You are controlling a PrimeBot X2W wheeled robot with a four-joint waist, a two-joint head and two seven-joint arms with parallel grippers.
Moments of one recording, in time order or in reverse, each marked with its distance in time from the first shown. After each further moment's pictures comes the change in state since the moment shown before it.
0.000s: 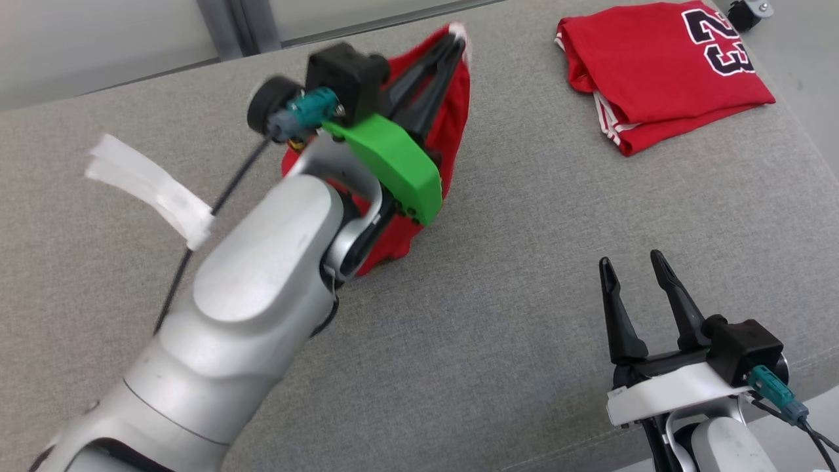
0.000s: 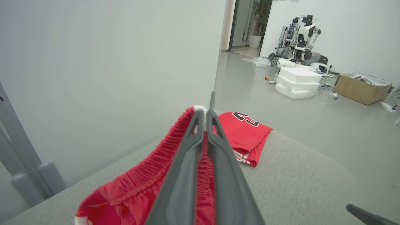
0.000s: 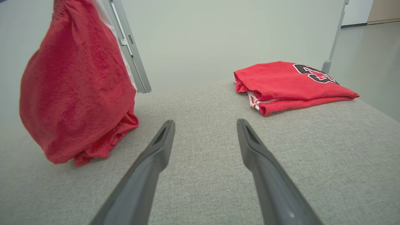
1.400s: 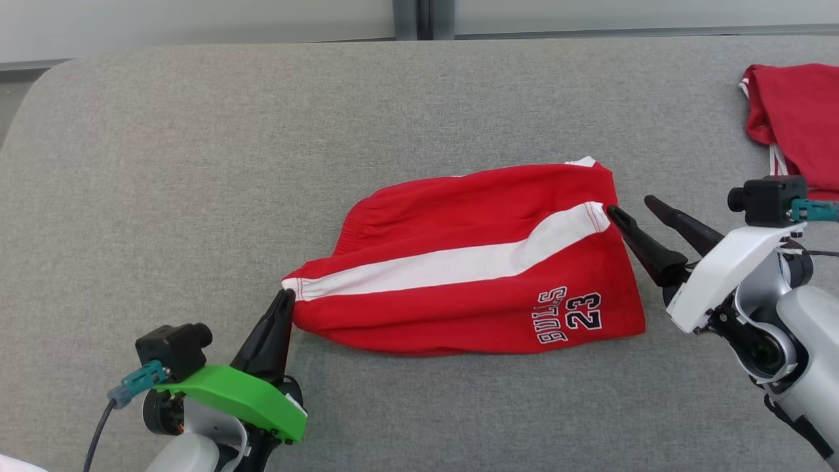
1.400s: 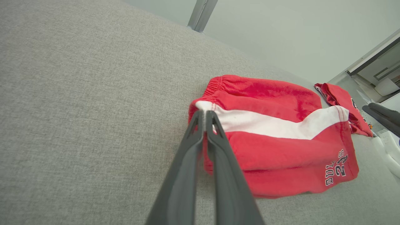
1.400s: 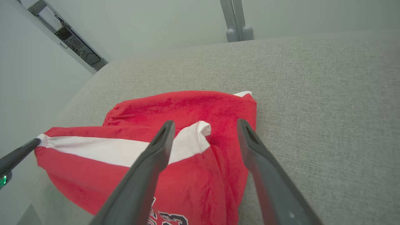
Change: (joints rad) left arm 0.732 0.255 0.203 -0.280 -0.276 0.114 -0.108; right arm -0.400 -0.531 0.435 0.130 0.786 -0.001 0.336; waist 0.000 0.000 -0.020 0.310
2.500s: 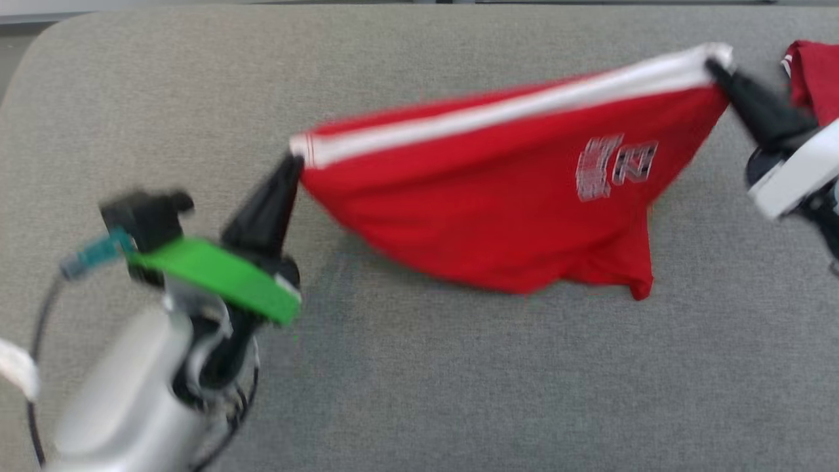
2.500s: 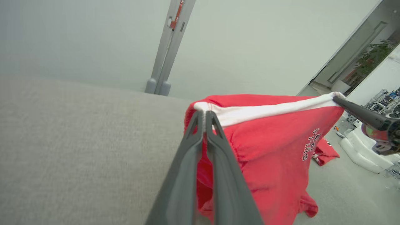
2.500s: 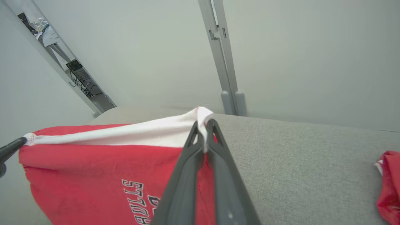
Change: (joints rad) left arm -0.277 0.002 0.015 -0.039 -0.018 -0.105 0.065; right arm -0.239 -0.172 0.009 -0.037 0.111 0.000 -0.061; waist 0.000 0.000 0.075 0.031
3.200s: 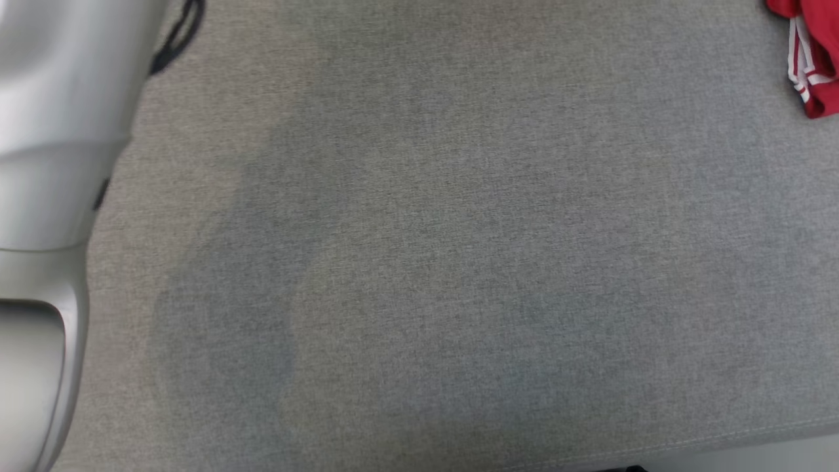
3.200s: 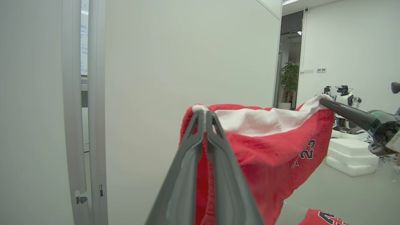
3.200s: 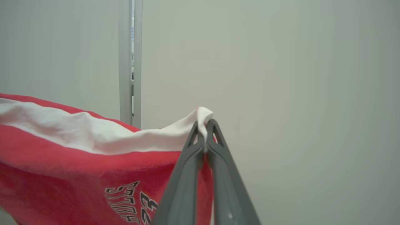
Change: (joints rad) left arm -1.060 -0.147 -0.092 0.362 0.146 -0.101 -0.096; right arm -0.723 -0.089 -0.067 0.148 -0.189 0.000 -0.151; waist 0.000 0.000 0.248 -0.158
